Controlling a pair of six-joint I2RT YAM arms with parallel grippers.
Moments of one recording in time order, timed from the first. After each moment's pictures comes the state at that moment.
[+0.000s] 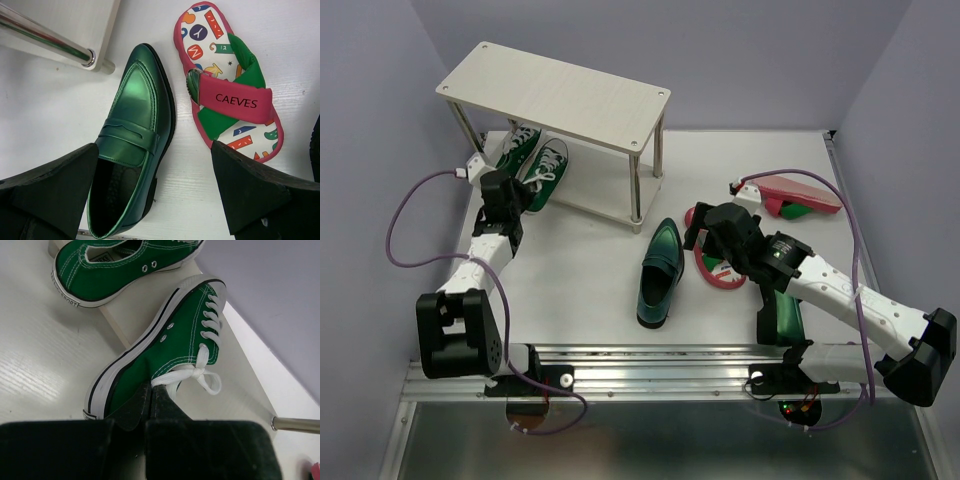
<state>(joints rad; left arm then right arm) 0.03 1.33 0.84 0.14 -0.16 -0.71 0.84 1.17 1.06 -0.60 0.55 0.81</state>
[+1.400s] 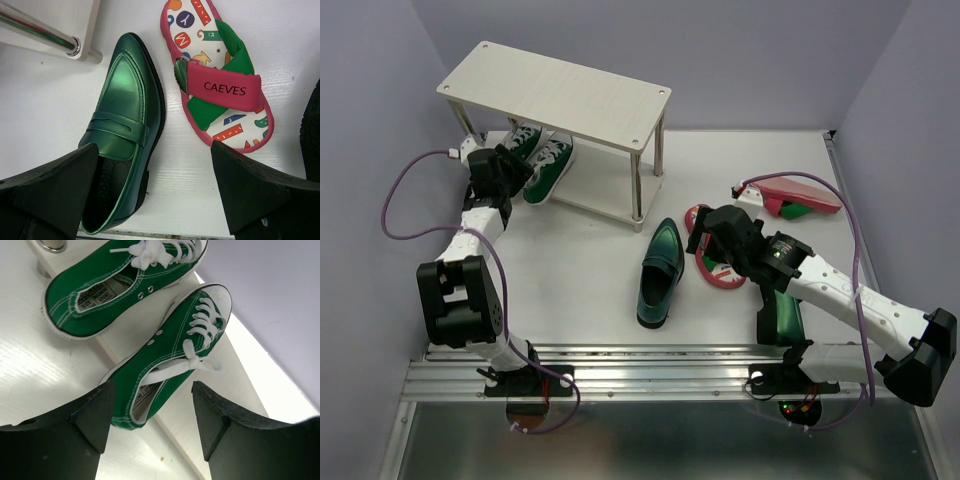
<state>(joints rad) 0.13 1.56 1.06 0.08 -0.01 -0.69 0.84 1.17 1.06 -0.67 0.55 0.84</state>
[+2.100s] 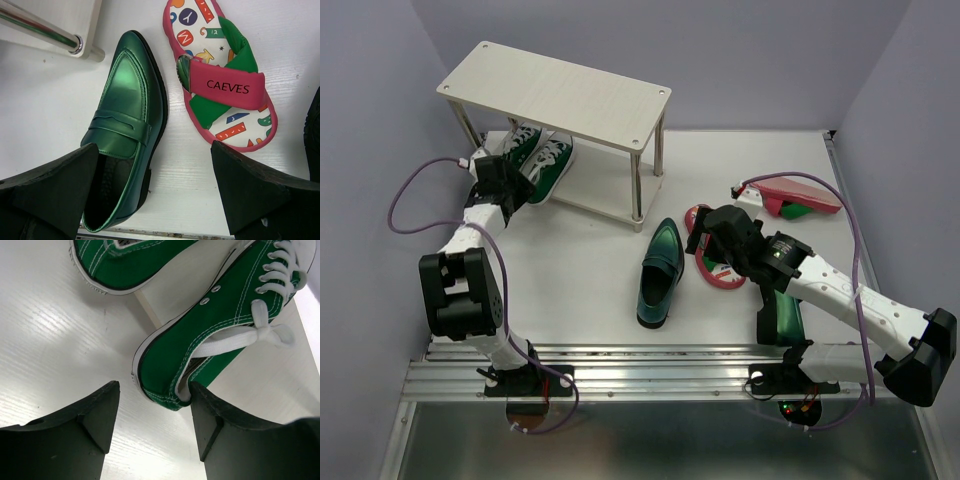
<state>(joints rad) 0.13 1.59 1.07 -0.14 -0.03 -0.62 0.84 1.17 1.06 -0.67 0.54 0.85</state>
